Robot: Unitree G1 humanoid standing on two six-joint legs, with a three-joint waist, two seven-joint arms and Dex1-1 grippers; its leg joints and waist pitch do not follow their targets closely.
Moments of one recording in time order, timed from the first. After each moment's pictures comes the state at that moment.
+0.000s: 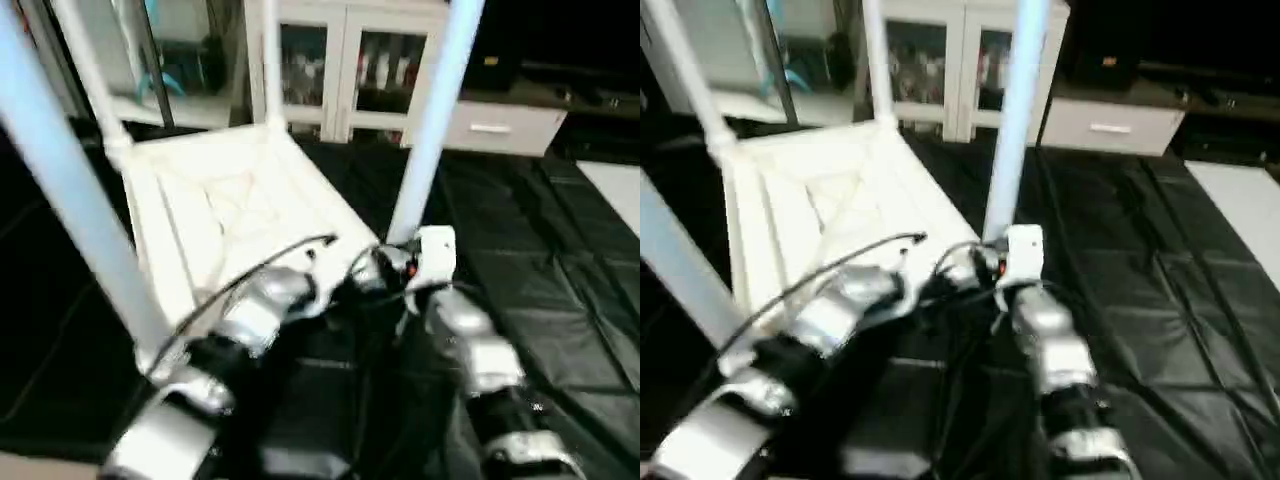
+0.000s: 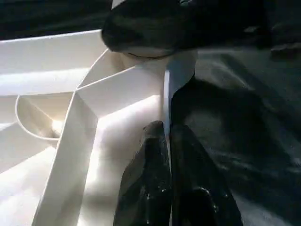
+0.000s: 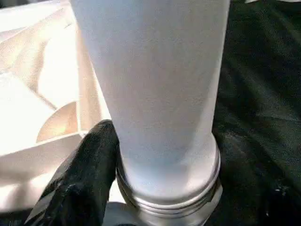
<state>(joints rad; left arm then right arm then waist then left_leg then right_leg) -0.69 0.05 -0.35 0.72 0.19 0.24 -0.63 -0.43 0.00 -0.03 0.54 0.14 0.16 0.10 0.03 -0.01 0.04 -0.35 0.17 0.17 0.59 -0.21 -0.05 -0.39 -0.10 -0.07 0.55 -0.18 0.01</state>
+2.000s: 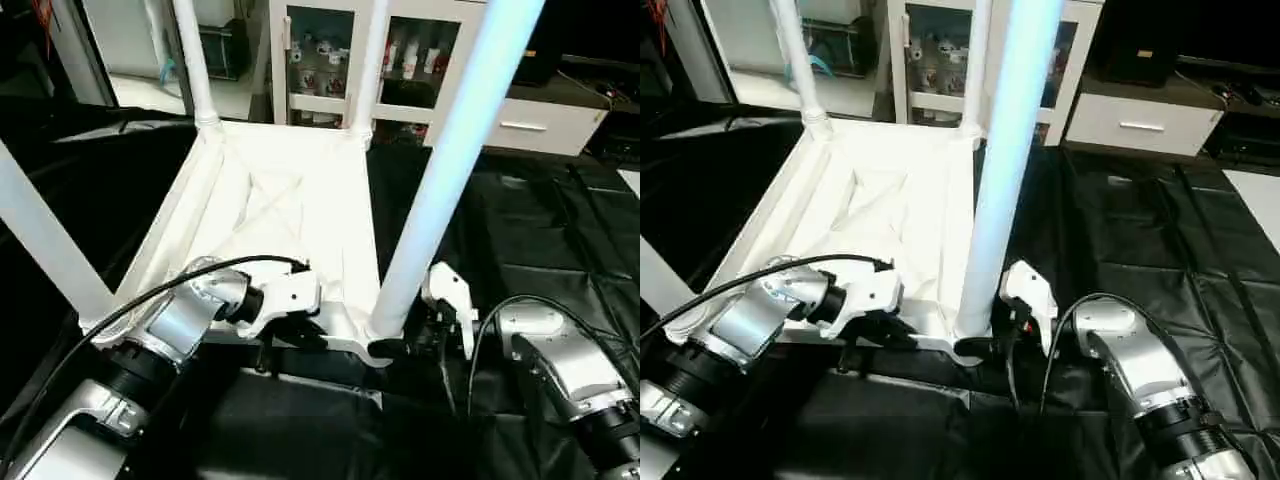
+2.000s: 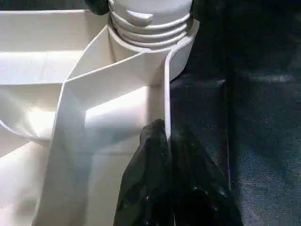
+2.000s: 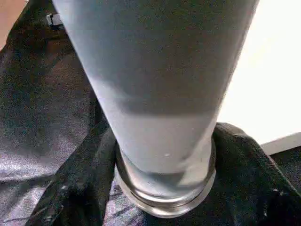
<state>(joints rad) -0.57 0.43 -0.45 0.38 0.09 0.17 -1.31 -0.31 -0.51 0.25 0.21 0.24 0.26 1.16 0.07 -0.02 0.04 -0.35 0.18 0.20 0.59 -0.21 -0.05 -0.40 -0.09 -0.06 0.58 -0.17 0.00</state>
